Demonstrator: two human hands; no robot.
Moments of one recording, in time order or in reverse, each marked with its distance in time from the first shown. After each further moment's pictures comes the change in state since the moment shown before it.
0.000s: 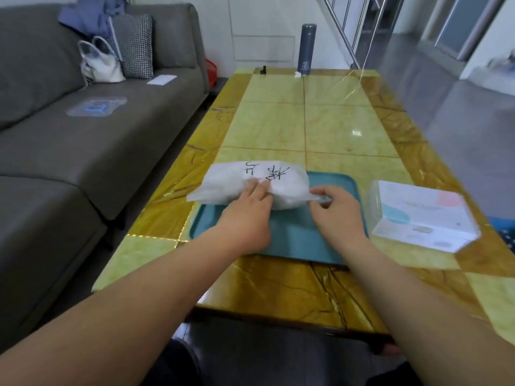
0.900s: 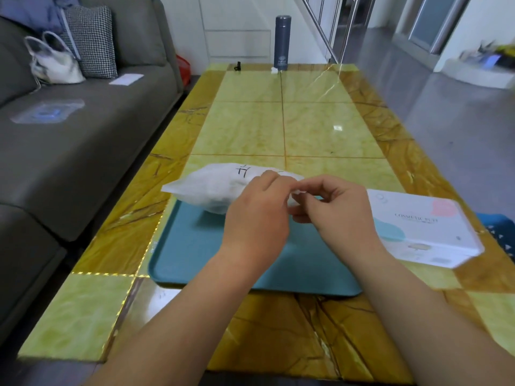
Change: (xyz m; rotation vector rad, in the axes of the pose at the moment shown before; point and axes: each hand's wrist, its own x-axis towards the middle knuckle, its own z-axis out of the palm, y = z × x) left_hand 0.046 0.051 -0.005 -0.450 0.780 0.208; right_hand 0.021 -0.027 -0.034 0.533 -0.028 0.005
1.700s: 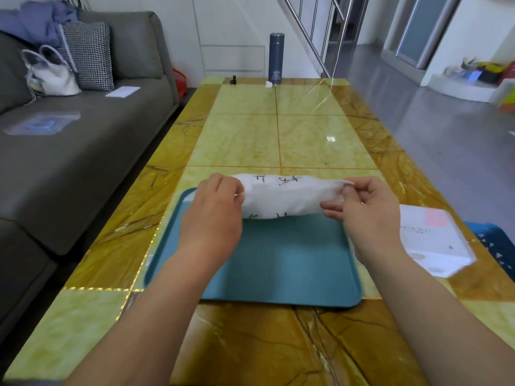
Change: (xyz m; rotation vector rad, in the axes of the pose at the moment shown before) left_hand 0.006 -0.049 -0.030 0.180 -0.131 -0.291; right_hand 0.019 0.006 -0.031 0.033 0.319 0.100
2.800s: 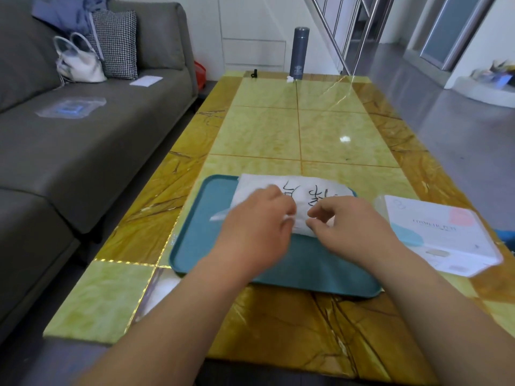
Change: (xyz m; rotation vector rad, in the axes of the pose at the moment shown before) left_hand -0.036 0.023 -0.013 -0.068 -0.164 0.182; right_hand -0.037 -0.012 0.017 -0.993 -0.495 -0.269
